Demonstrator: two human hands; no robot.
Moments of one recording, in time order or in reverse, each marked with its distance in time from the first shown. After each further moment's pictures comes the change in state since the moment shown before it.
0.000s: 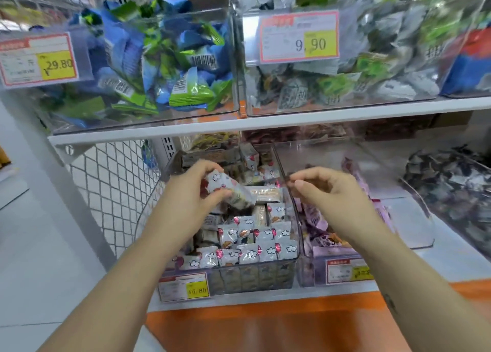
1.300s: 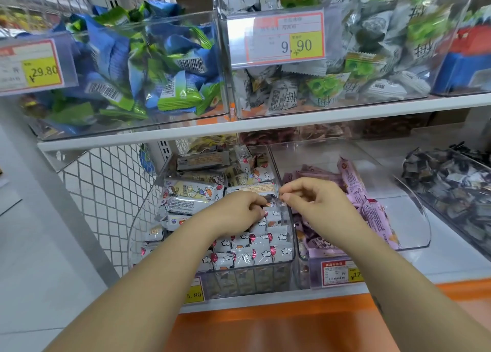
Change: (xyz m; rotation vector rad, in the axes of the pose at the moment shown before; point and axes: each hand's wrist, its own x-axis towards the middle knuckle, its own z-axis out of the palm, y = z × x) left_hand 0.031 0.020 0.062 -0.004 -0.692 -0.096; right_hand 0.006 0.013 0.005 -0.130 -0.057 0.020
